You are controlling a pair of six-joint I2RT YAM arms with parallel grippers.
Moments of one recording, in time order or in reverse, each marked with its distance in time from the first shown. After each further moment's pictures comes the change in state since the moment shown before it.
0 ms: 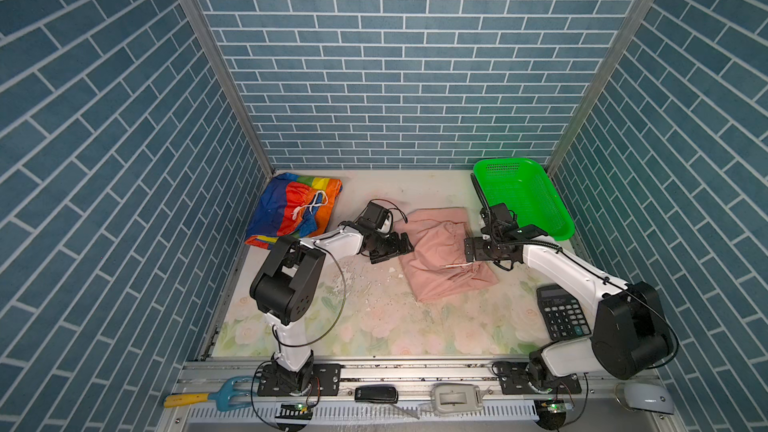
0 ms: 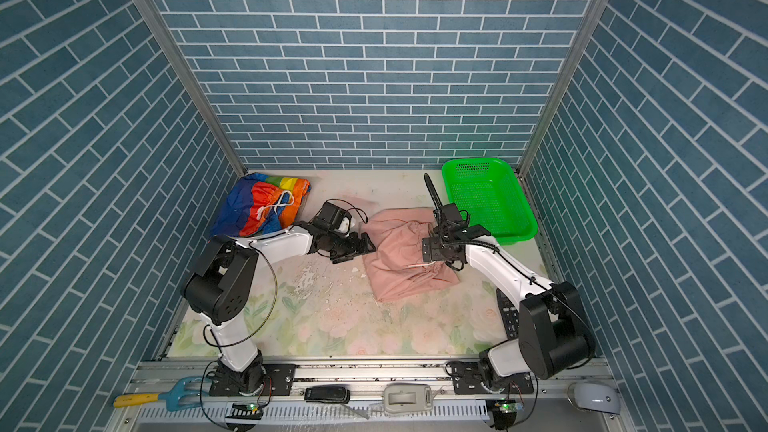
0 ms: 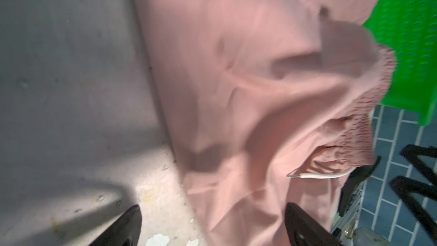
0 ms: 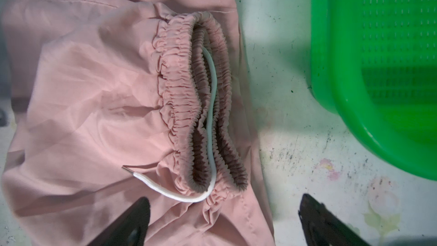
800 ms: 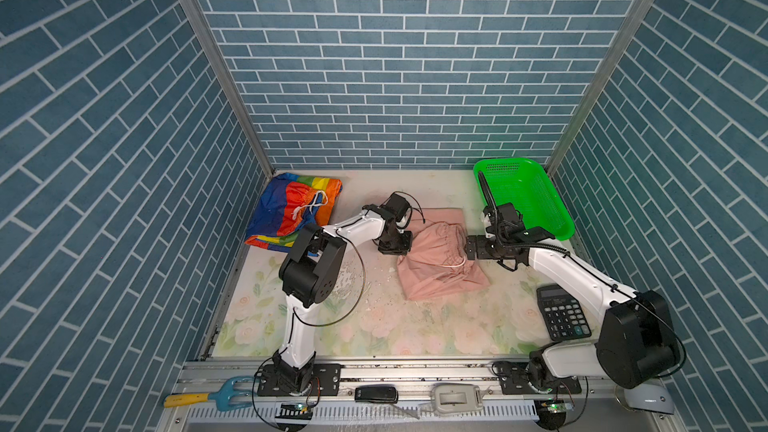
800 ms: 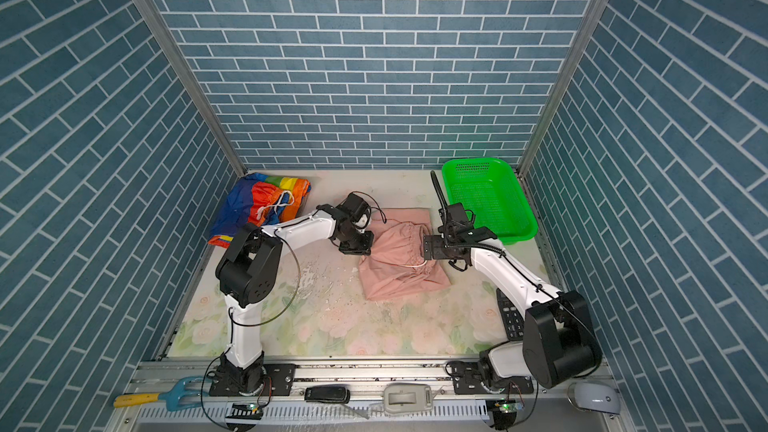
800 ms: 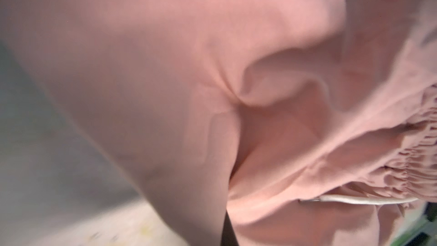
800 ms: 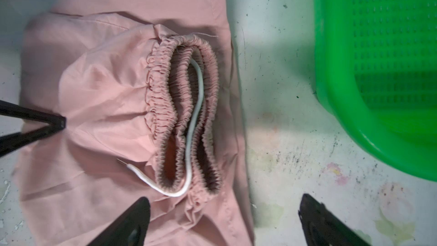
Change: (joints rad) left arm -0.066 0.194 0.453 -0.463 -0.251 0.257; right arm -0.021 -0.046 -0.019 0.034 -0.071 0.003
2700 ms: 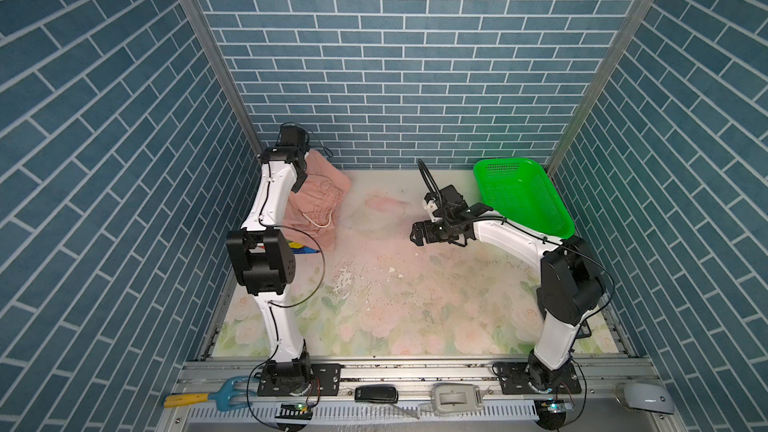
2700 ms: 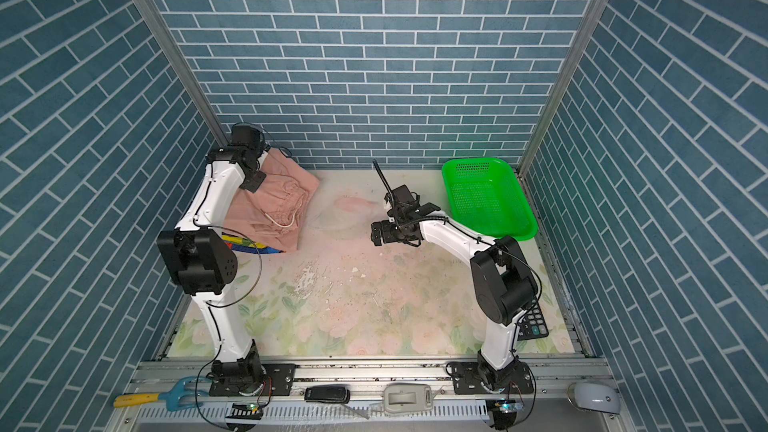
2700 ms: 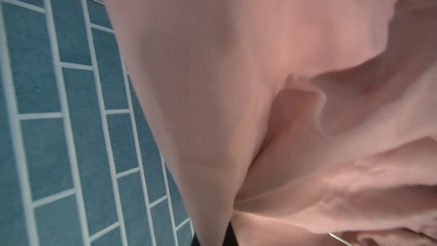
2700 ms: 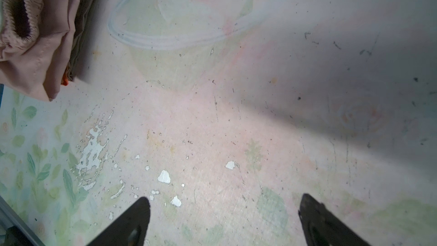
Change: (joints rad) left arm 0.625 0.015 0.491 -0.181 -0.675 0.902; right arm 0.243 0.441 0.414 0.053 -0.187 0.051
